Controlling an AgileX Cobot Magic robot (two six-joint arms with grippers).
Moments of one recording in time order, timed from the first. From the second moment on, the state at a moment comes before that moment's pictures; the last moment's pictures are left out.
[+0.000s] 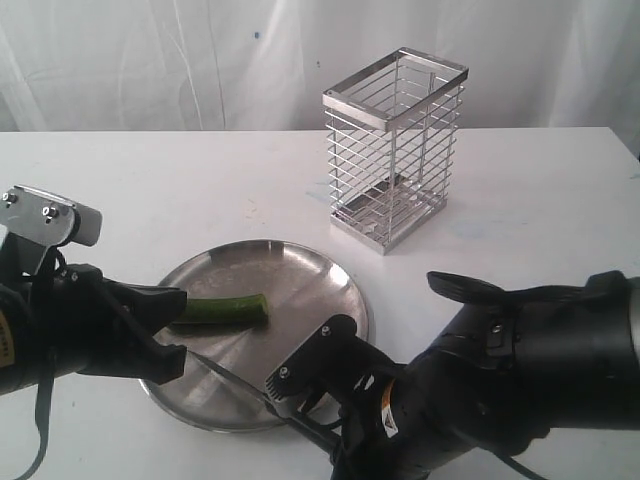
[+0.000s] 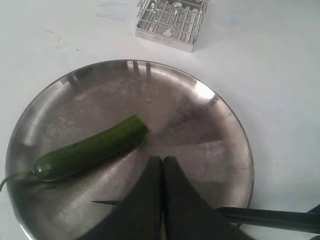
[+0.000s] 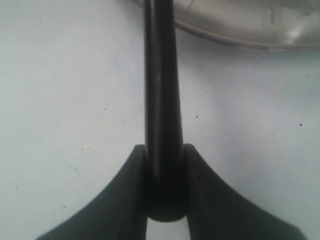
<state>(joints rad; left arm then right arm) -0.54 1.14 -0.38 0.21 -0.20 -0.39 0.92 1.61 -0.71 0.08 0.40 -0.07</state>
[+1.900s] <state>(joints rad) -0.54 1.41 -0.65 0.81 0.05 0.19 0.92 1.44 -0.81 0.03 0.60 -0.20</state>
